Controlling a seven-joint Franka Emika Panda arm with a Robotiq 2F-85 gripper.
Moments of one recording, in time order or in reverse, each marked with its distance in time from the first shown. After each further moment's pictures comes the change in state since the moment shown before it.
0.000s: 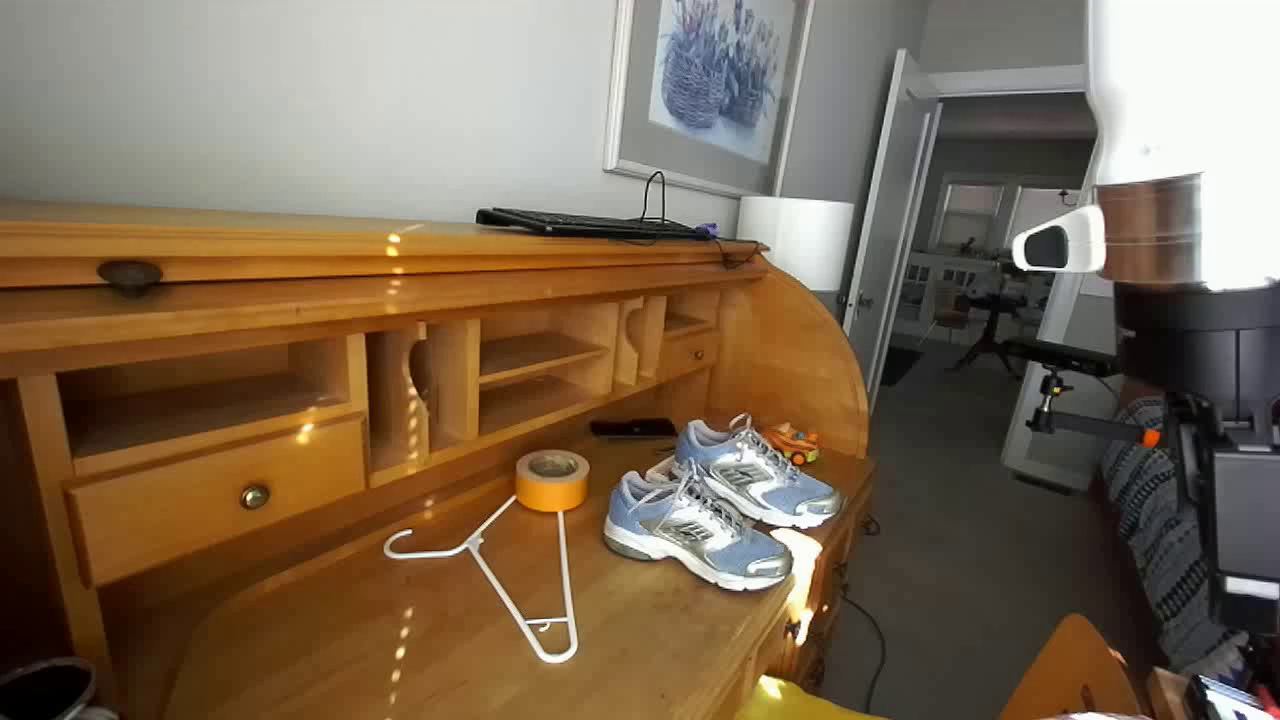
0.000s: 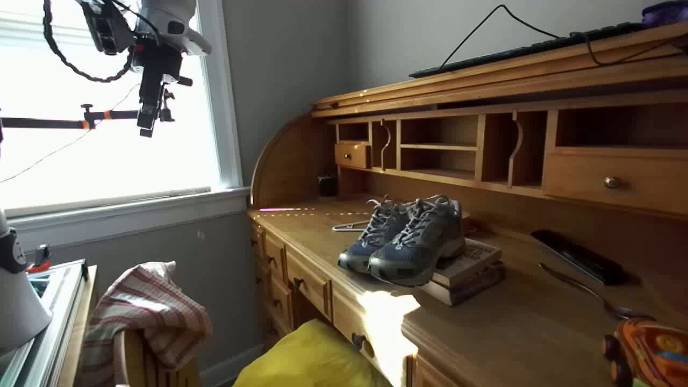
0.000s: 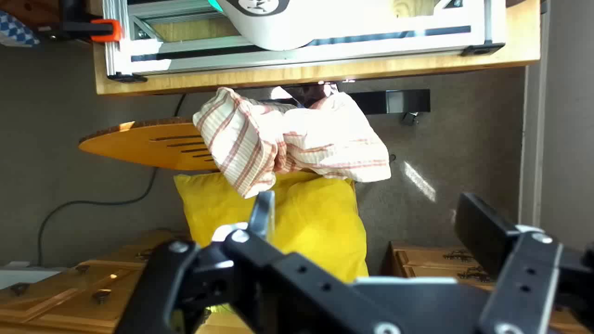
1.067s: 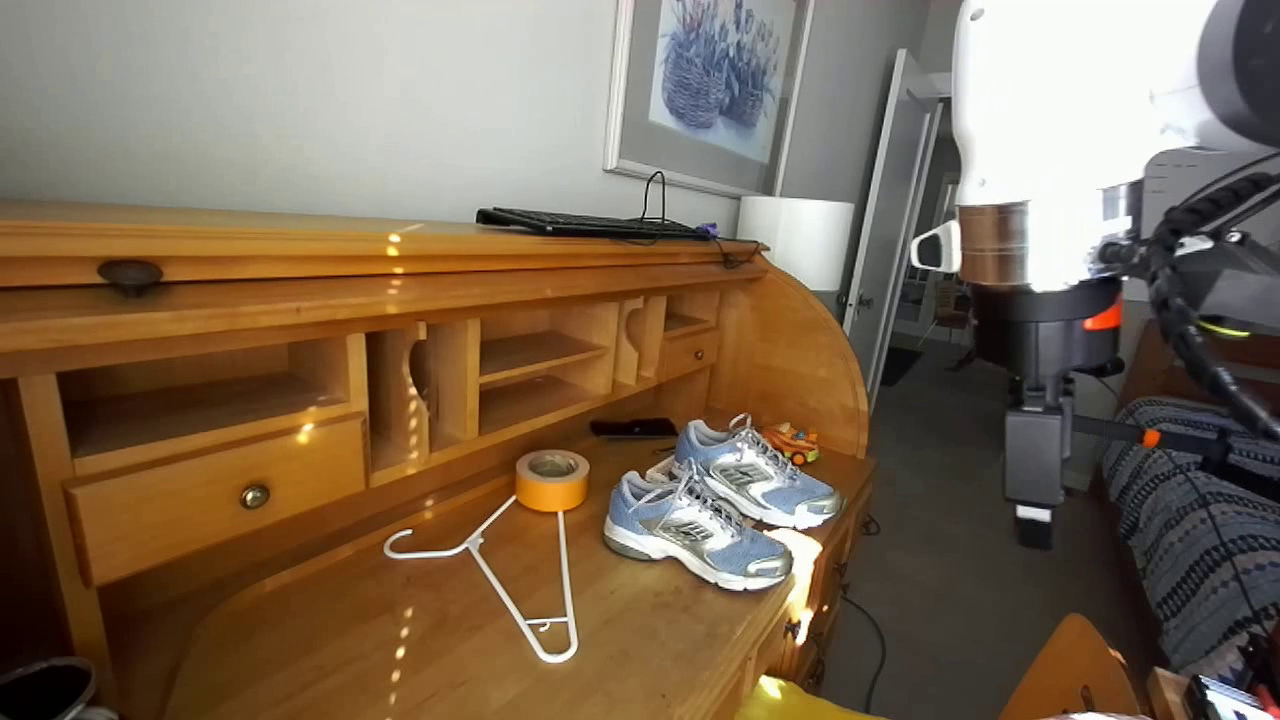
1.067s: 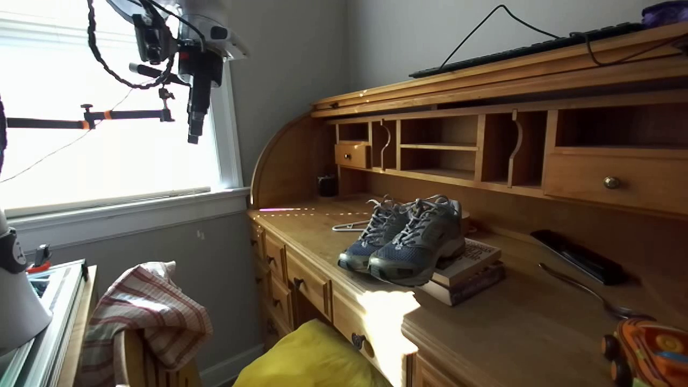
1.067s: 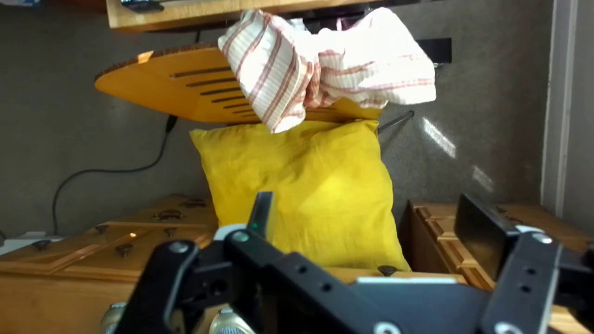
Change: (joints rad) arm -0.084 0.174 -0.082 0.062 -0.135 0.181 -0.052
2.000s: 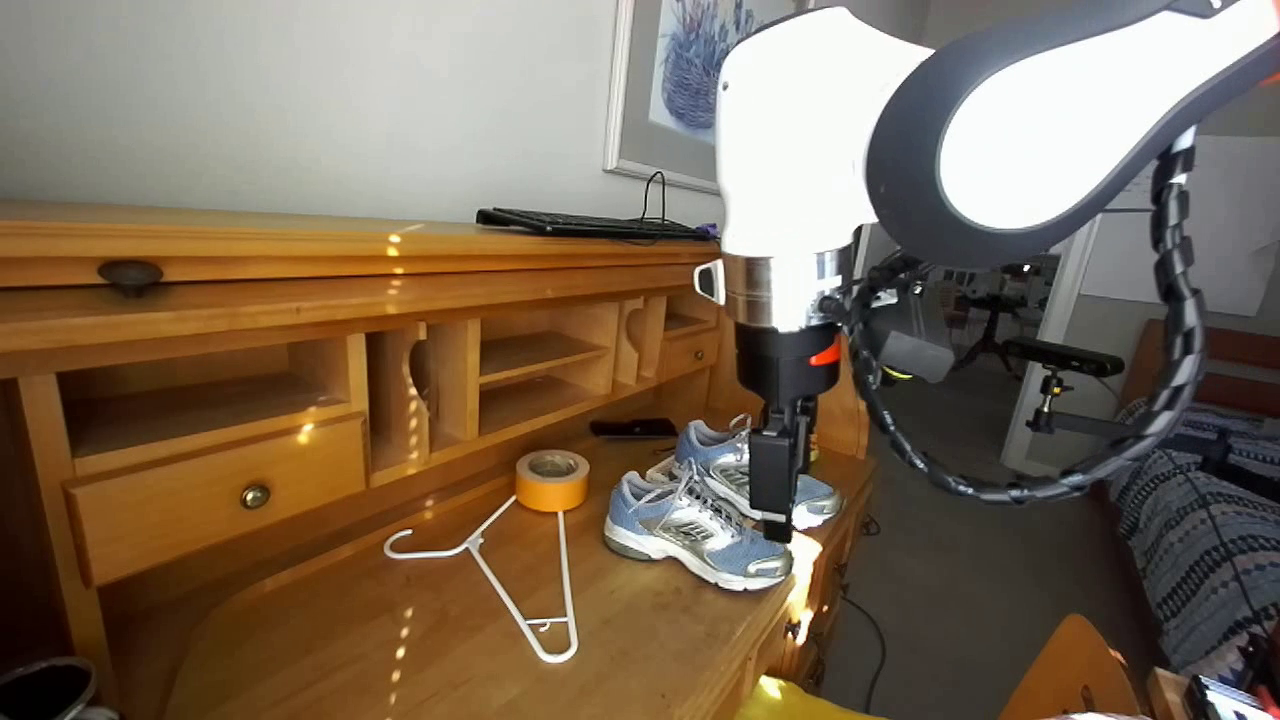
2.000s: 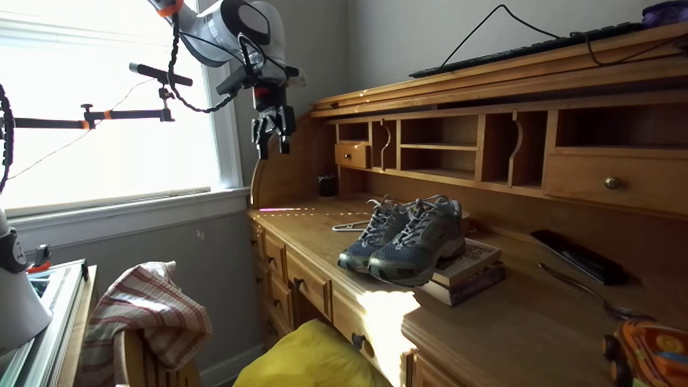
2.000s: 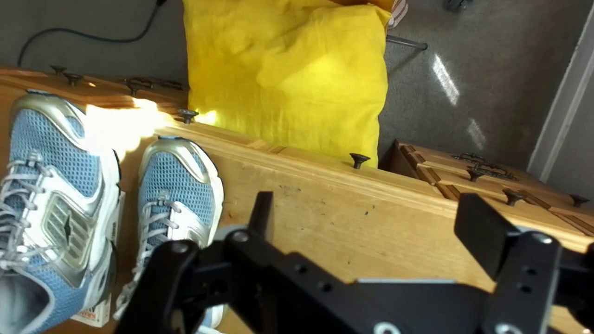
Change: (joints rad) arm 0.034 0.496 -0.006 0.334 -0.166 0.254 -0.093
